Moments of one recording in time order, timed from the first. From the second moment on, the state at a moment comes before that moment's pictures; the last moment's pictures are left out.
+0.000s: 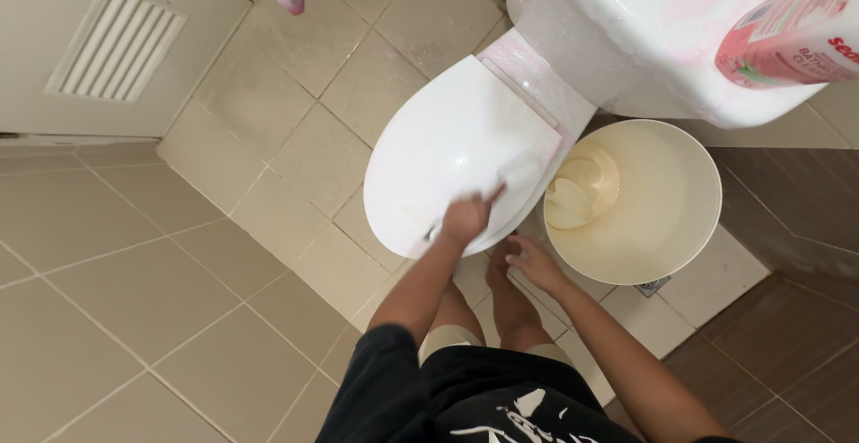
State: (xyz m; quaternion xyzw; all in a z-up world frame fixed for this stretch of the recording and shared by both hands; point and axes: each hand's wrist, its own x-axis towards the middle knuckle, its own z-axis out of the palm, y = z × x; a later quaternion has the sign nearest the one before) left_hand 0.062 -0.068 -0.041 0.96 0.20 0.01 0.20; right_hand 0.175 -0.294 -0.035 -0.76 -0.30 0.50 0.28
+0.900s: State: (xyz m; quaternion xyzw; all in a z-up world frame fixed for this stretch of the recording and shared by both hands) left_hand -0.193 -0.034 -0.009 0.69 0.65 -0.07 0.31; right_hand 0.175 -0.280 -0.033 -0.78 -0.32 0.52 0.16
